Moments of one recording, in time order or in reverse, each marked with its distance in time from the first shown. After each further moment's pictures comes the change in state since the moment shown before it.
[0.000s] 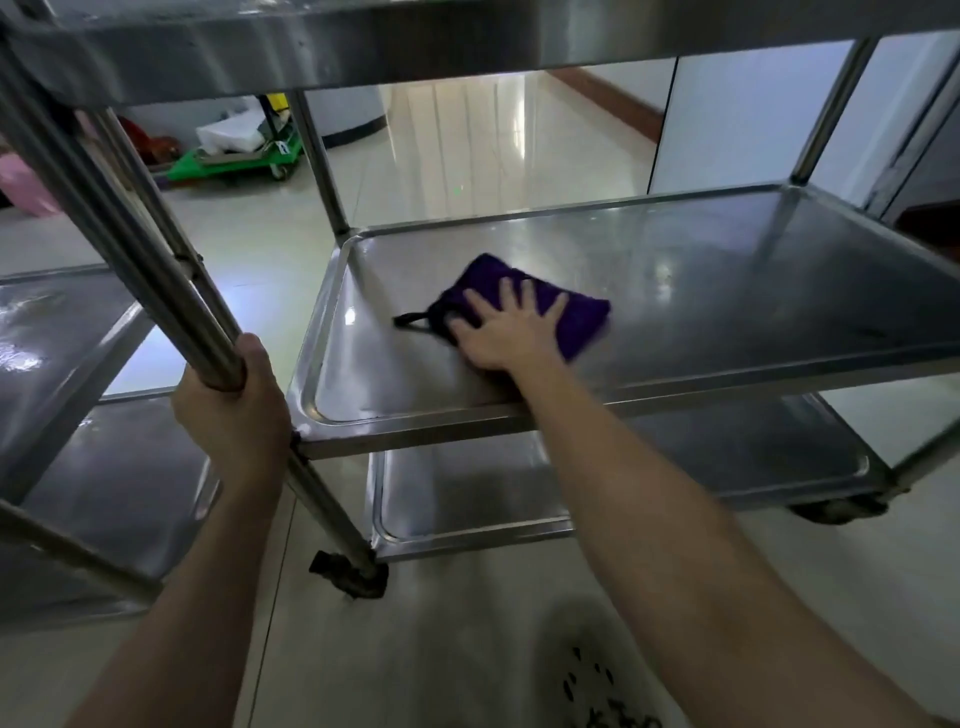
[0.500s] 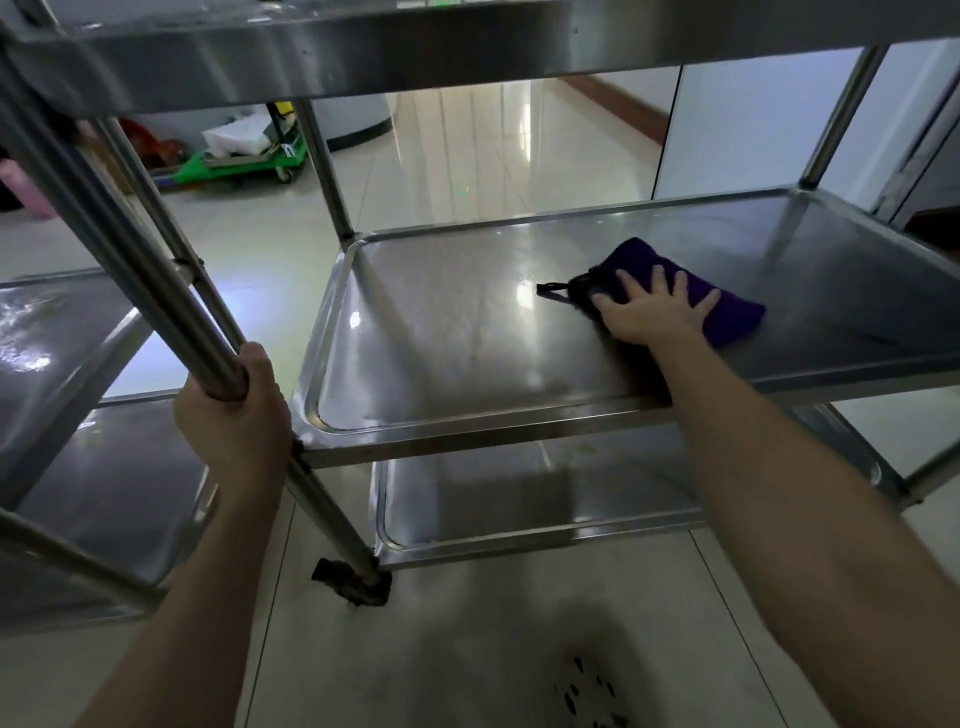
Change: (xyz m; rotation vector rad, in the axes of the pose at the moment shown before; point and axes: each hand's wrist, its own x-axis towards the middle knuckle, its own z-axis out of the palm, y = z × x) left_hand -0.012 0.005 0.004 -0.015 0.008 0.028; right_hand 0.007 0.168 -0.042 0.035 -0.009 0.355
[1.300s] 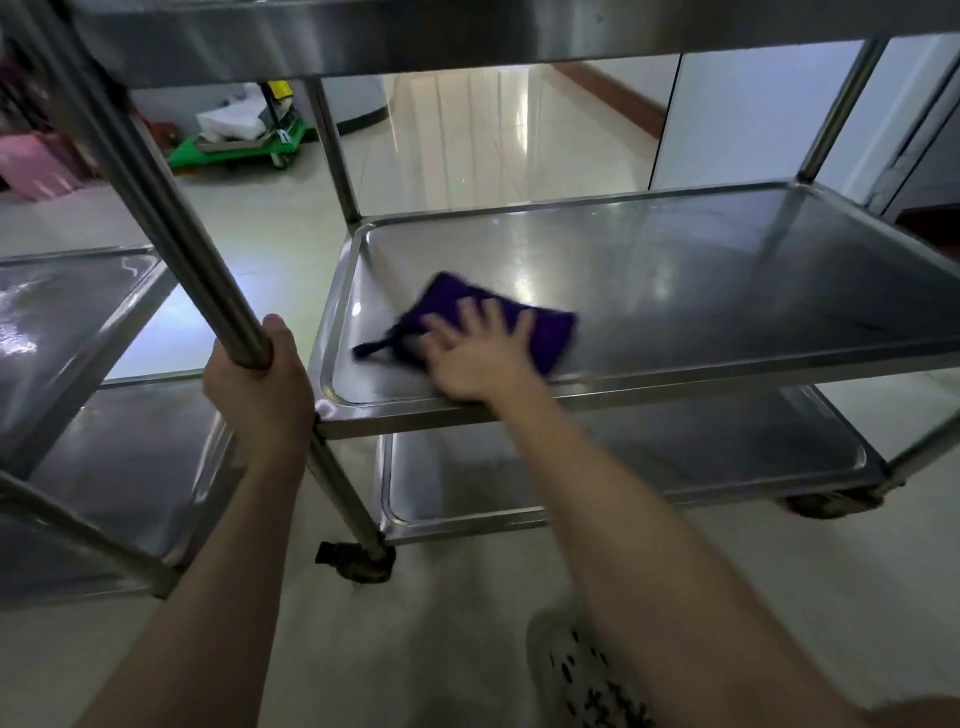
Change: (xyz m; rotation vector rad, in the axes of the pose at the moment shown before) left_hand -0.016 0.021 0.009 0.005 -0.025 0.037; right_hand -0.122 -0.167 0.060 -0.027 -0.064 -0.494
